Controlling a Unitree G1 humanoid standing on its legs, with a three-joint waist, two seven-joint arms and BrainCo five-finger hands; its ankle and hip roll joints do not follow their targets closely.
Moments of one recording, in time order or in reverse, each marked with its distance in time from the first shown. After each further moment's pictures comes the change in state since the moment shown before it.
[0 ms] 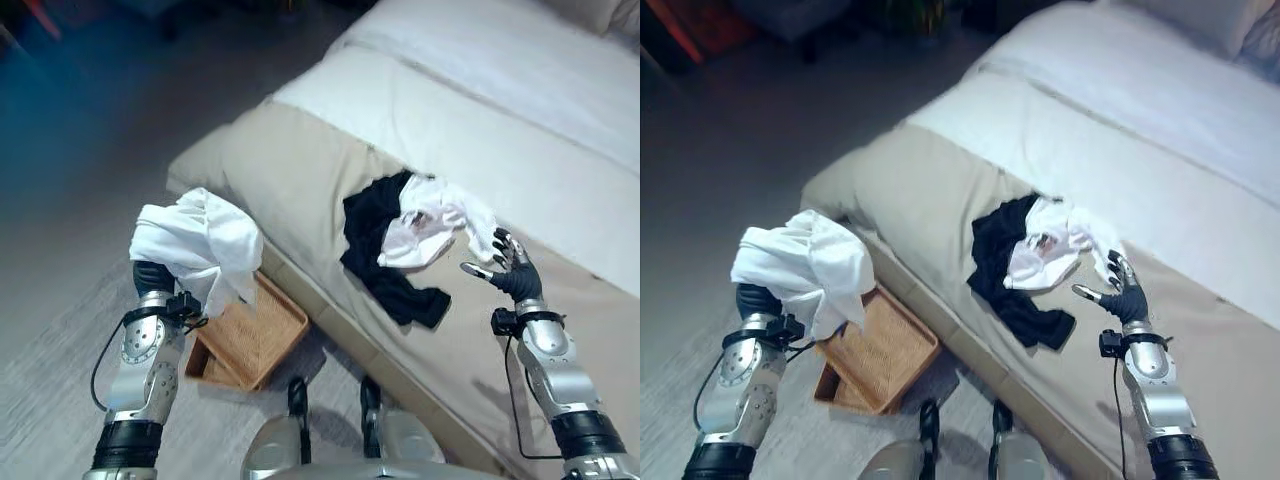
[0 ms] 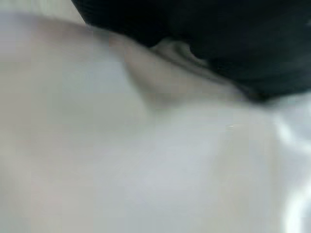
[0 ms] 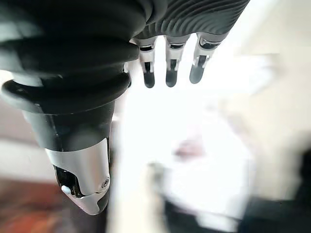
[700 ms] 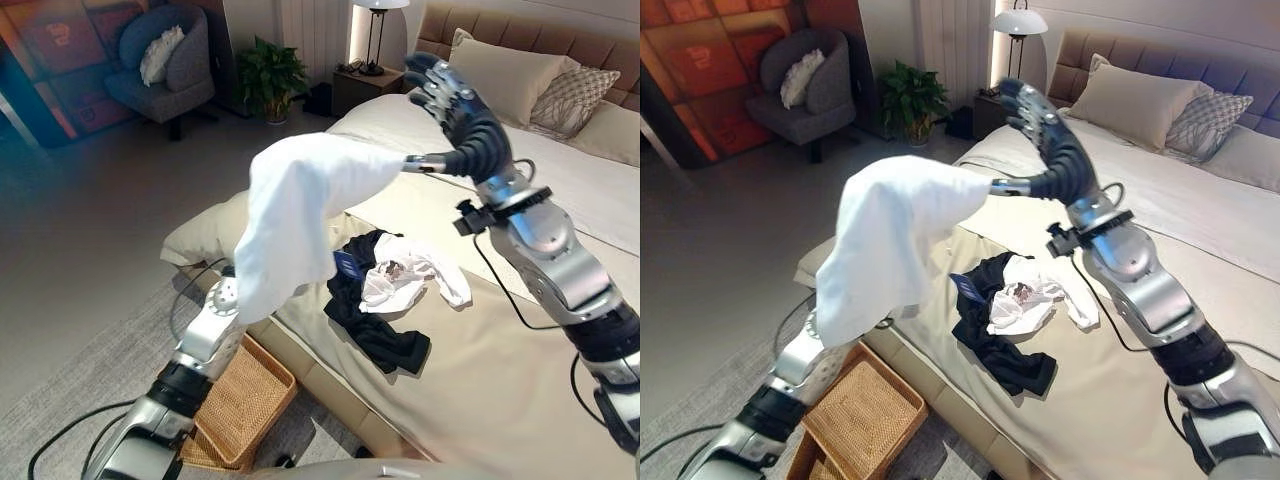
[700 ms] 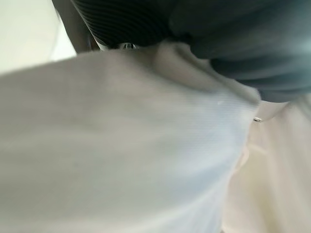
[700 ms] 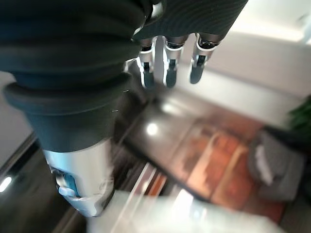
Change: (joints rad) left arm -0.108 0.041 -0.318 -0.101 0.005 0.071 -0.049; right arm -0.361 -0.331 0.257 -0.556 0.294 -0.048 0.033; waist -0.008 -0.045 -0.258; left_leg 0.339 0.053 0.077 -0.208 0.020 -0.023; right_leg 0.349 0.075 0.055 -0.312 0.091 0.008
